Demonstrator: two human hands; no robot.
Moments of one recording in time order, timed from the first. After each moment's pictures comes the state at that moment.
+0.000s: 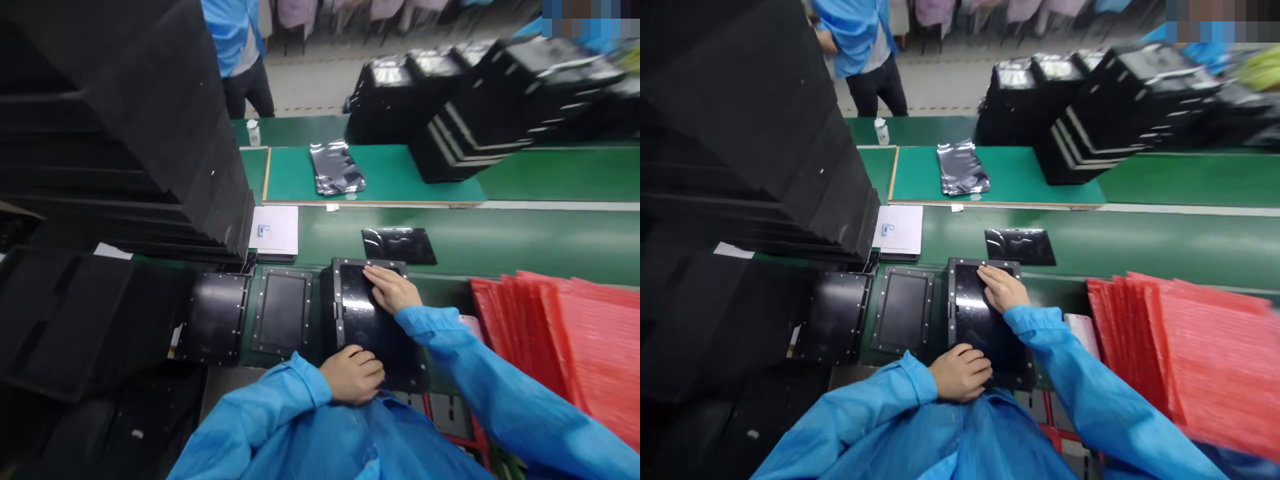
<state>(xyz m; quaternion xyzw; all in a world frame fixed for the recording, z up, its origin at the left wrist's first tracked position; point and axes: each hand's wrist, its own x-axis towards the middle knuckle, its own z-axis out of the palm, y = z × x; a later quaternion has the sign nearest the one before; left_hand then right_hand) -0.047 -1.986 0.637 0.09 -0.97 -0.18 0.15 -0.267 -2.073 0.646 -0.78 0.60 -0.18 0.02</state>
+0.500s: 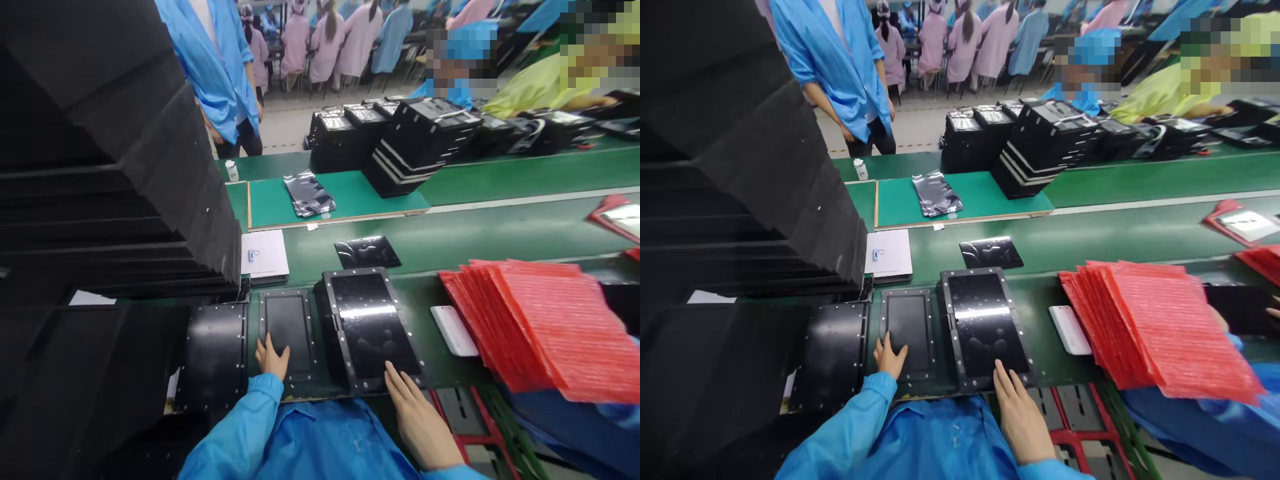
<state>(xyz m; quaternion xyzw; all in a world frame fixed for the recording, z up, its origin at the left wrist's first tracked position) 0.086 -2.047 0.564 0.75 -0.54 -0.38 0.07 -0.174 -1.857 0.633 -0.70 0.70 0.01 -0.08</state>
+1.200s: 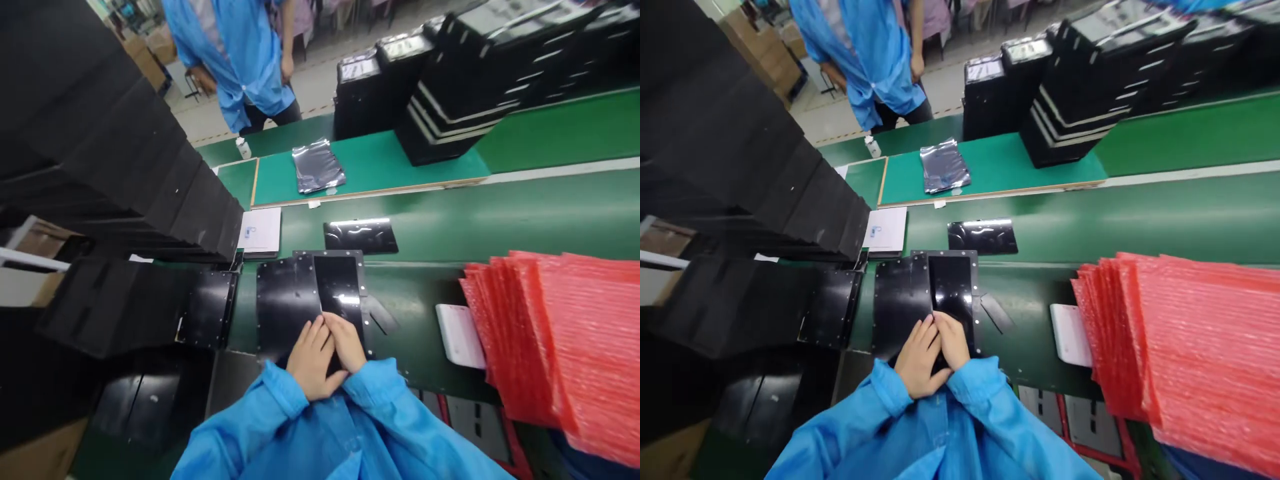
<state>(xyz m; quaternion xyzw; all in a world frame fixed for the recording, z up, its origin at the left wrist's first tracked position) -0.092 -1.936 0.699 0.37 -0.90 -0.23 0.08 -0.208 -1.954 0.668 -0.25 0.56 -0.52 0.59</state>
